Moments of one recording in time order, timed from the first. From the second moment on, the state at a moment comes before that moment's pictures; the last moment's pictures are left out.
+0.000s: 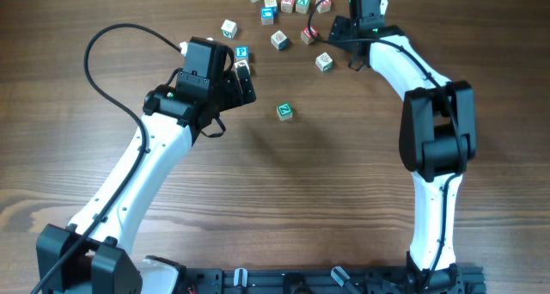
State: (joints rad) left arm -0.33 1.52 1.21 -0.65 -0.08 -0.55; right arm 0.20 2.36 1.79 -0.36 0.20 0.44
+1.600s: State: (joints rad) left arm -0.33 1.52 1.21 -0.65 -0.08 -0.55; right arm 0.20 1.79 1.84 -0.84 0.02 0.32
